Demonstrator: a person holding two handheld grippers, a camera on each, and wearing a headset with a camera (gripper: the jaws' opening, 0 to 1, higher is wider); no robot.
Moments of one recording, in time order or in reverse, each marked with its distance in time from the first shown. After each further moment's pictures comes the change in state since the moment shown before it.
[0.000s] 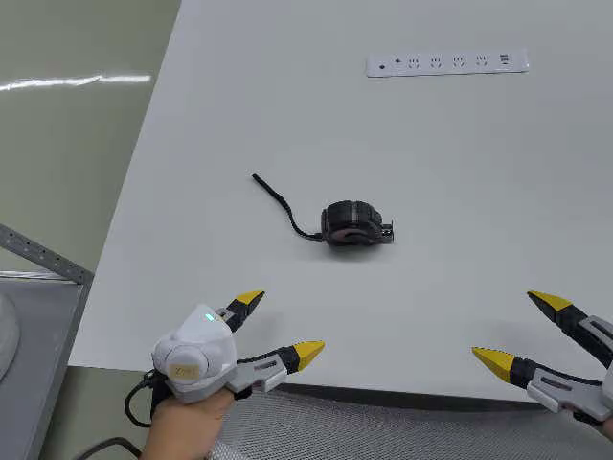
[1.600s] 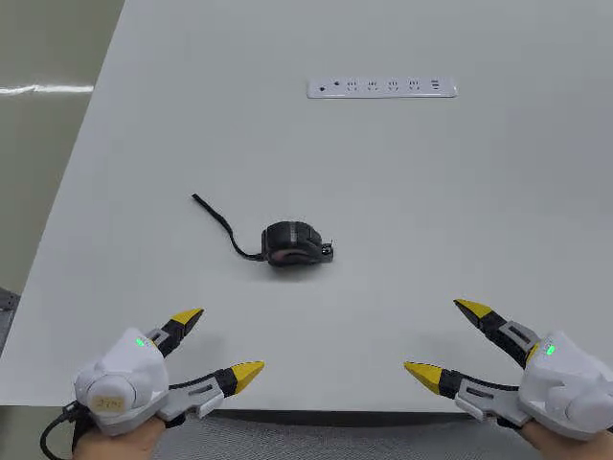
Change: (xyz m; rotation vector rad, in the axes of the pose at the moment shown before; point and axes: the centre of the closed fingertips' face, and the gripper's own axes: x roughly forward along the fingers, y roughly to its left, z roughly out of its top) left arm 0.001 0.002 0.012 0.040 0.005 -0.007; right arm 0.006 -0.001 0.004 -0.057 -0.011 0.040
